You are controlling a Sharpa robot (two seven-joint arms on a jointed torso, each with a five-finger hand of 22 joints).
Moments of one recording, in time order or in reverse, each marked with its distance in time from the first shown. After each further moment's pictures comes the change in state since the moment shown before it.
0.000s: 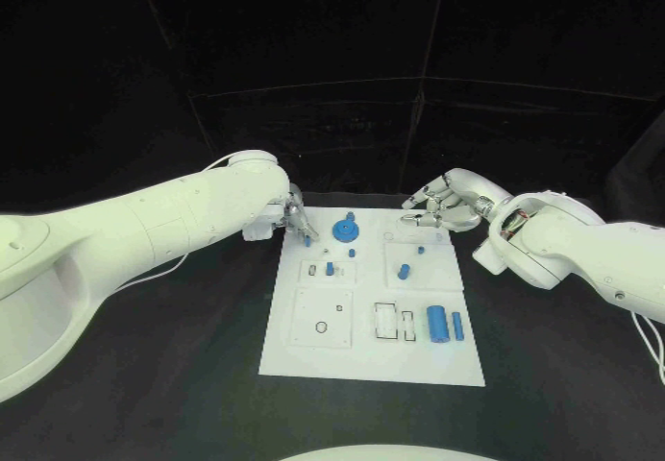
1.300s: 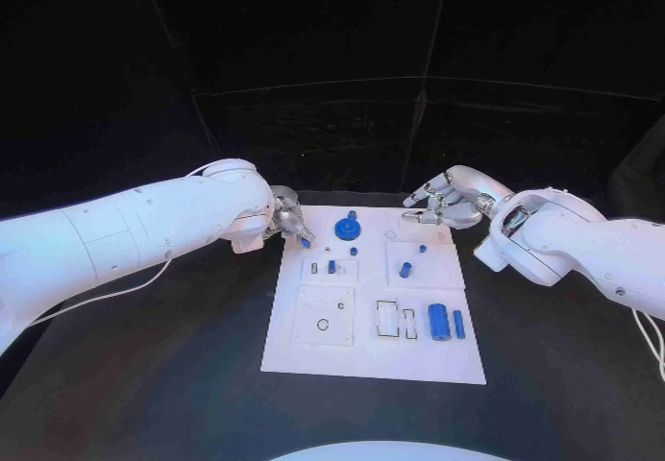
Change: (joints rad) left arm 0.002 -0.186 0.000 0.284 0.055 -0.136 0.029; left_hand 0.061 -0.020 0.345 -0.111 -0.020 -0.004 -0.008 0.054 0.009 0.015 -0.018 -0.020 -0.040 0.000 0.000 0.000 0.000 0.000 0.000 0.000 -0.007 0.000; right arm 0.000 -0.001 0.000 -0.005 0.000 0.002 0.001; right_hand 0.005 0.005 0.000 0.000 0.005 0.000 0.000 0.000 0.000 0.000 0.000 0.000 0.000 0.000 0.000 -0.005 -0.002 0.000 0.000 0.000 0.000 -0.001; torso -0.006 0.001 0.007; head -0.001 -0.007
